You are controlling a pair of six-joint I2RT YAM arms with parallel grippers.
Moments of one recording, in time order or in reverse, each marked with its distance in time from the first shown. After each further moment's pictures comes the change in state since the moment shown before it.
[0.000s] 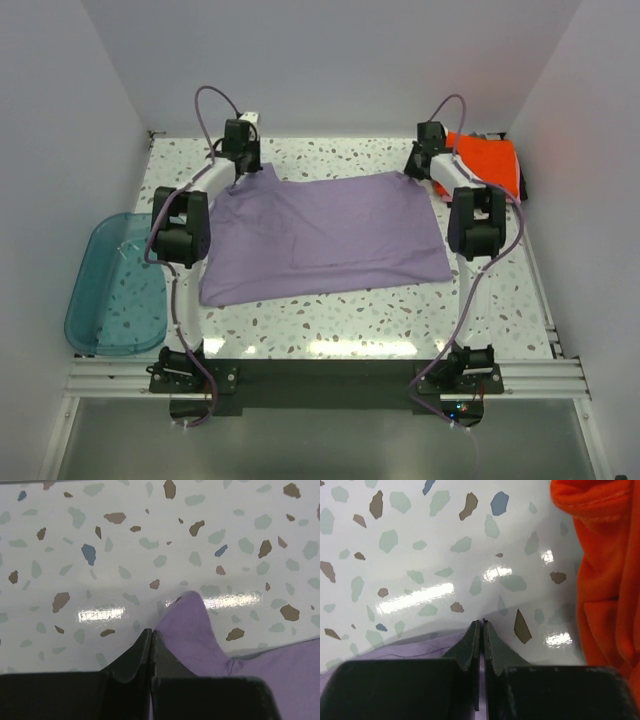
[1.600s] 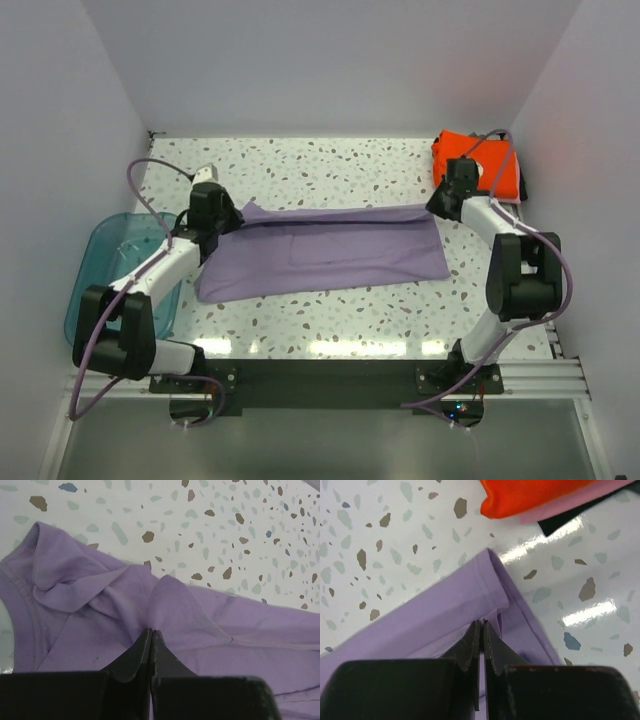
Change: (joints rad) left arm -0.034 -0.911 -0.986 0.169 -0.070 -0.439; right arm -0.055 -0.681 -0.823 0.143 -0.042 0.138
